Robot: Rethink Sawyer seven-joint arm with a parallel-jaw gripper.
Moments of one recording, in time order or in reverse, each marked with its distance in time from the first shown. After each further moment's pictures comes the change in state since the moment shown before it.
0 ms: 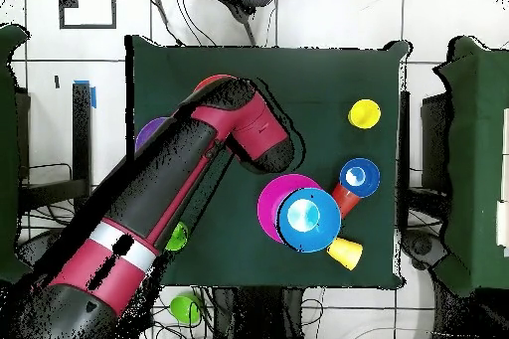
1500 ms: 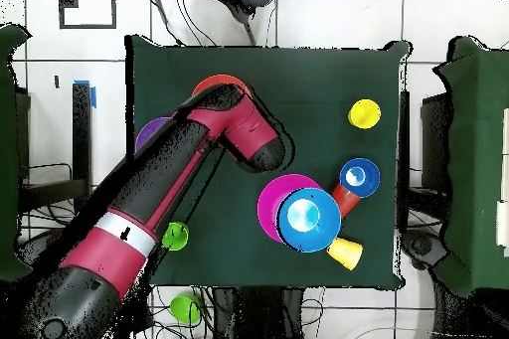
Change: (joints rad) arm 0.015 0.079 0.000 -0.035 -0.017 0.000 0.000
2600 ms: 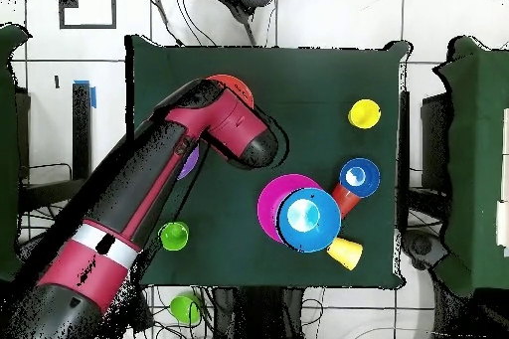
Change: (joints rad) arm 0.041 -0.035 0.000 0.000 -0.135 -0.076 0.000
